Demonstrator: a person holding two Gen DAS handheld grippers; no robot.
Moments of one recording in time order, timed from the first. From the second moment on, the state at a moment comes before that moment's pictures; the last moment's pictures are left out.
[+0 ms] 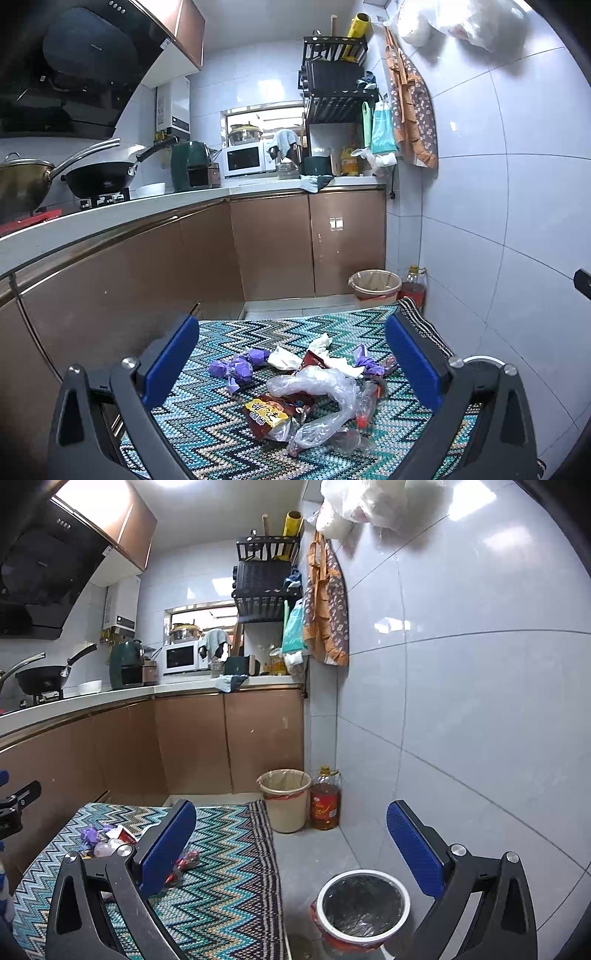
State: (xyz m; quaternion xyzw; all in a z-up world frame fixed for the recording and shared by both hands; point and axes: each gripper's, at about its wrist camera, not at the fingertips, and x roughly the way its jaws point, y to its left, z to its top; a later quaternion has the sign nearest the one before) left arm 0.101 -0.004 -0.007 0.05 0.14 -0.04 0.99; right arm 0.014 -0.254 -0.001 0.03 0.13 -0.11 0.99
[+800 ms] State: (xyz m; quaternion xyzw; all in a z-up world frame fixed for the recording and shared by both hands) left arm 0.153 0.047 -0.034 0.00 0.19 -0.04 0.98; right arm 0.078 -0.223 -0.019 0.03 0.18 -0.05 0.98
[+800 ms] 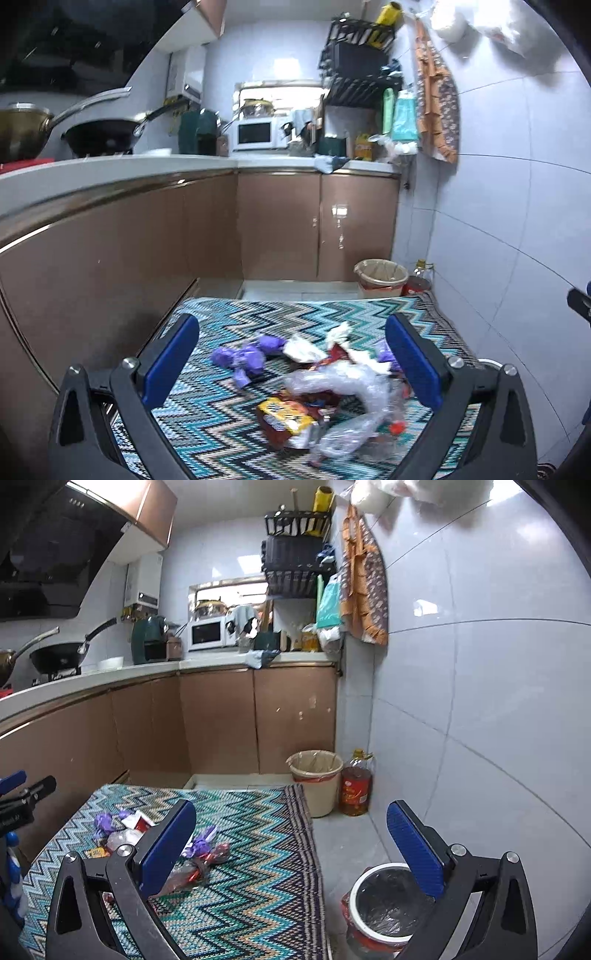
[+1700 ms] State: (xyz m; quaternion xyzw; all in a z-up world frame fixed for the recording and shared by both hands) left arm 0.218 0.082 -0.157 -0.02 0.39 -0.12 0.91; right arm 0.207 -0.160 -0.146 0.15 0.40 0.17 0.89
